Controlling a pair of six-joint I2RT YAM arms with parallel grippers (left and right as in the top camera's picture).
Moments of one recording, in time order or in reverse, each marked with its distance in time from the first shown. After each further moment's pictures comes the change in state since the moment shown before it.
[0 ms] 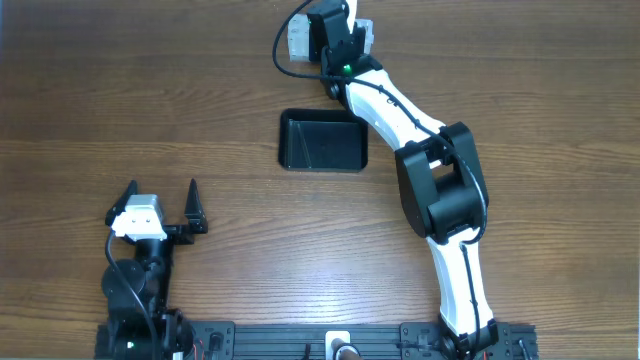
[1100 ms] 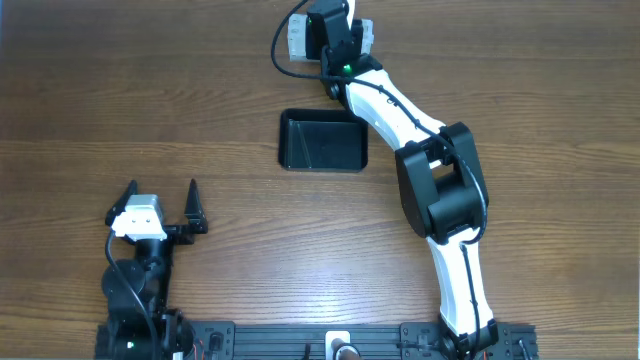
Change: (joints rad) left arm 0.000 0.000 0.000 0.000 0.000 0.000; right arm 0.000 0.000 0.000 0.035 -0.045 0.004
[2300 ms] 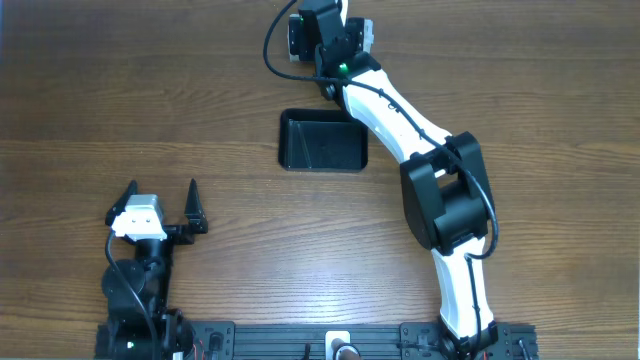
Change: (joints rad) left arm 0.000 0.000 0.000 0.000 0.000 0.000; right arm 0.032 -0.067 -0.005 -0.088 -0.006 0.005
